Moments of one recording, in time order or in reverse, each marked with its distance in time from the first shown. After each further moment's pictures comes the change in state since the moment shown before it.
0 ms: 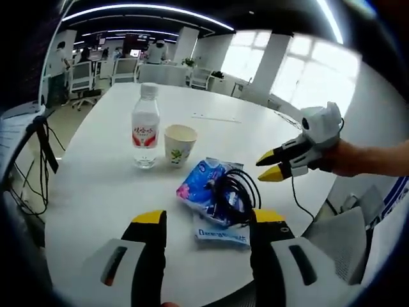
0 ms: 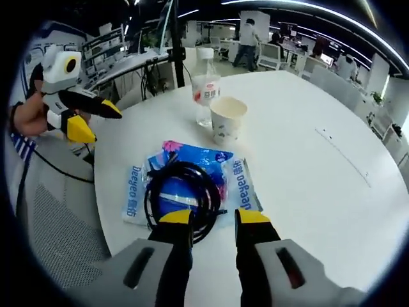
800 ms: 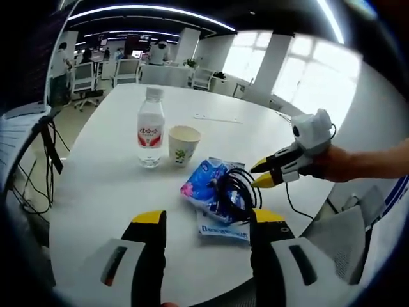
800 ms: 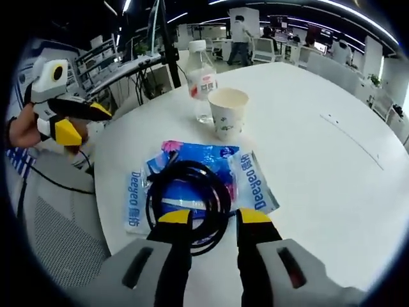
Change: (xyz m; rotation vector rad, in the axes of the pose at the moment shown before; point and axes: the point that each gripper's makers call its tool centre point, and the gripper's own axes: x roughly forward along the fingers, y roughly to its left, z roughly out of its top) left arm -0.012 0.004 -0.001 -0.003 -0.006 0.016; right arm 0.025 0.016 -0.002 0.083 -0.008 0.033
